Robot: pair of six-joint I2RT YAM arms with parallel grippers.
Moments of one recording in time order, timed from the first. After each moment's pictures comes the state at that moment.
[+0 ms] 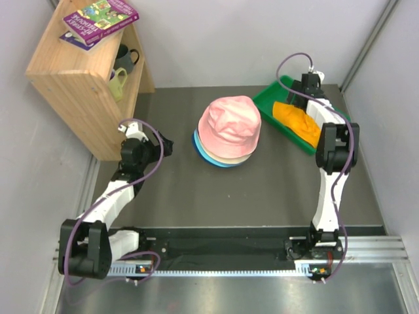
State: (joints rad) left arm -0.11 1.13 0.55 0.24 0.08 -0.49; right arm 0.00 2.22 1.82 -0.24 0.19 0.30
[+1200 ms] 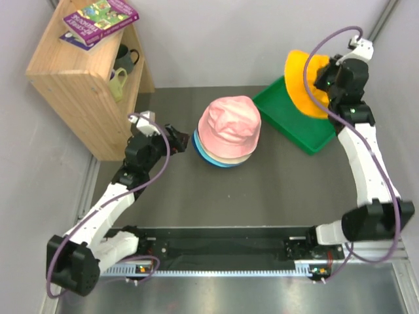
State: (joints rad) left arm -0.28 1.00 0.65 0.16 0.09 -0.53; right arm 0.01 1.50 1.55 -0.26 0.16 0.32
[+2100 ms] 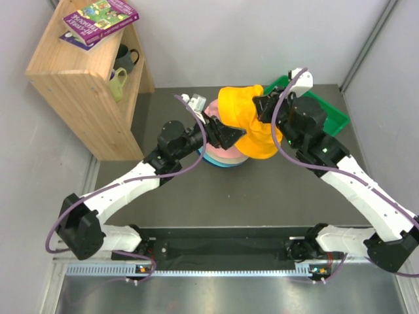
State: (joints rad) left arm -0.71 1.29 0.98 0.44 0.28 -0.64; right arm 0.69 1.16 1.32 -0.19 0.32 0.40
